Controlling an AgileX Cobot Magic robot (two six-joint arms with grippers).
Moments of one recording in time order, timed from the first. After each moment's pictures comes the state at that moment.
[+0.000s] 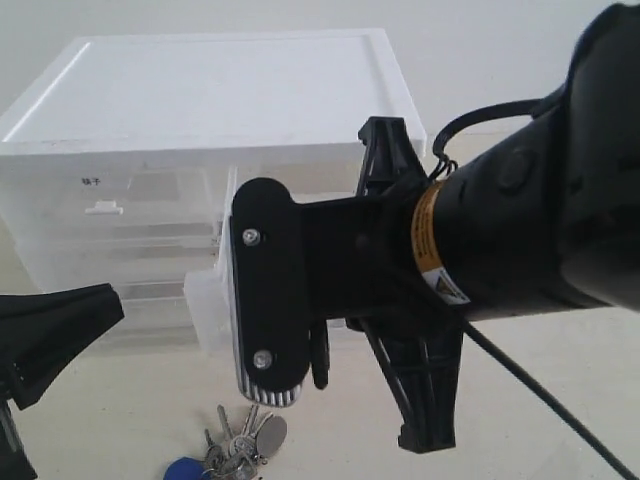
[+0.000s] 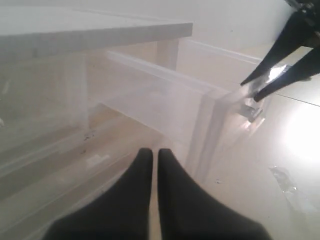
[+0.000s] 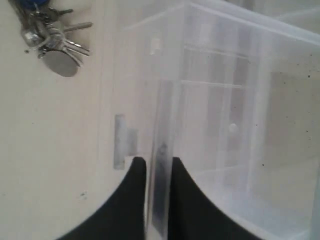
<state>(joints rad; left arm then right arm) 0.06 1.19 -0.03 1.00 -1.21 -0.46 1.14 1.32 -0.97 -0.55 0.75 -0.36</state>
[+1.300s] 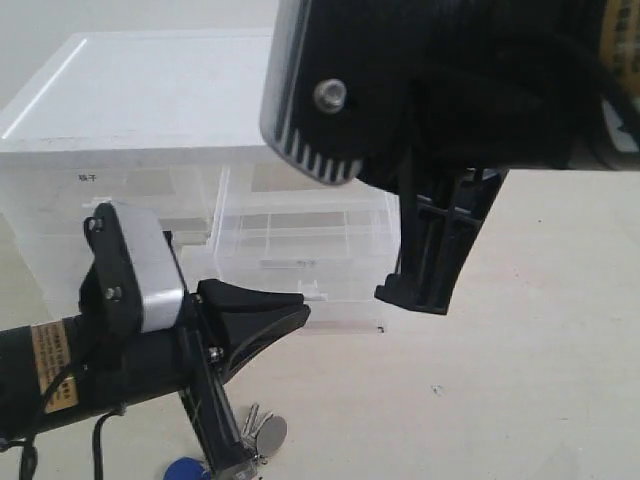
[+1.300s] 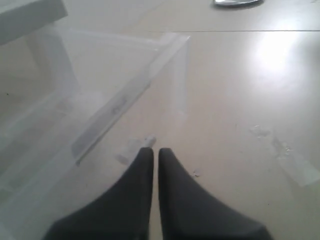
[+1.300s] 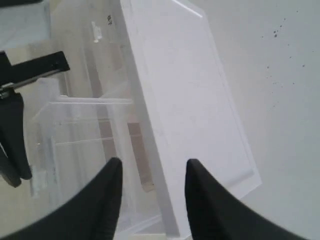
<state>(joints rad) -0.66 1.52 -0.34 0.47 -0.87 -0.01 1.14 1.10 -0.98 -0.78 0.57 -0.06</state>
